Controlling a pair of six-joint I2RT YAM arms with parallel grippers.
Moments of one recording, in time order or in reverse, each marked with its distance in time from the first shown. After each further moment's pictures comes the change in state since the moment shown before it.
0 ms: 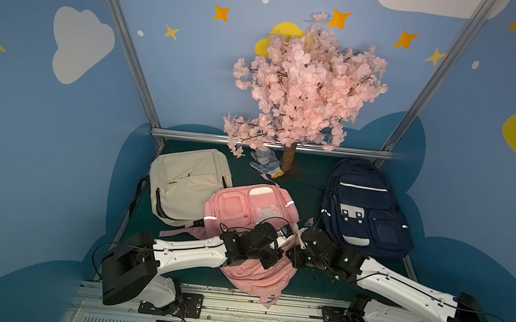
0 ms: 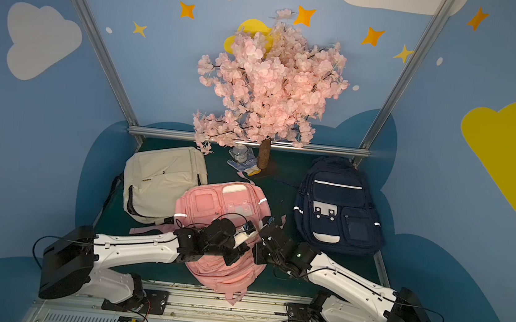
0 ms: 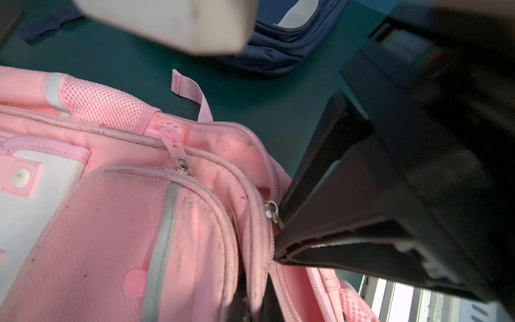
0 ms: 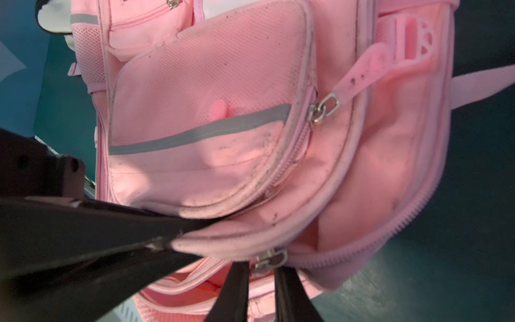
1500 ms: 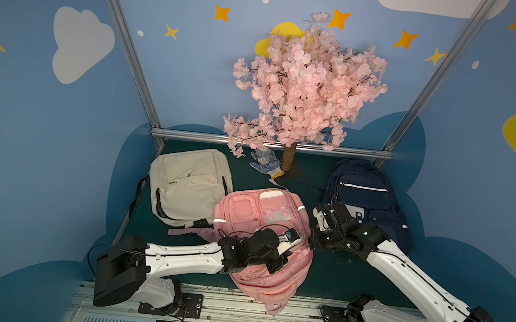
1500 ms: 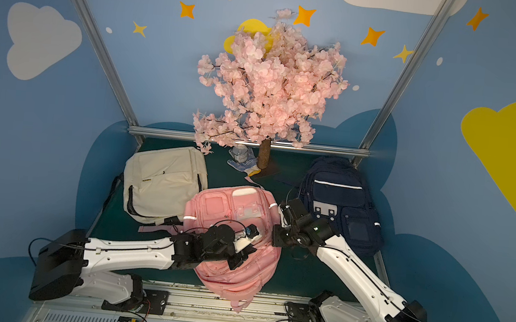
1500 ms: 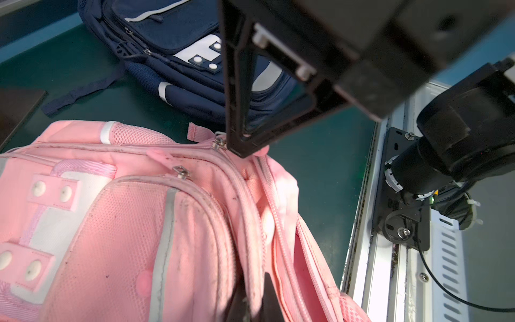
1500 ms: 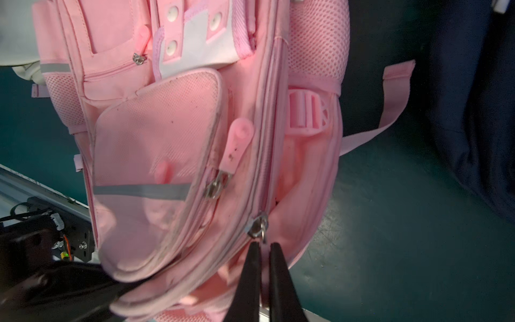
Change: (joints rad) left arm -0.099 -0.066 -0.021 0.092 -0.065 0.007; right arm -0.345 0.068 0.299 -0.436 -0.094 -0.218
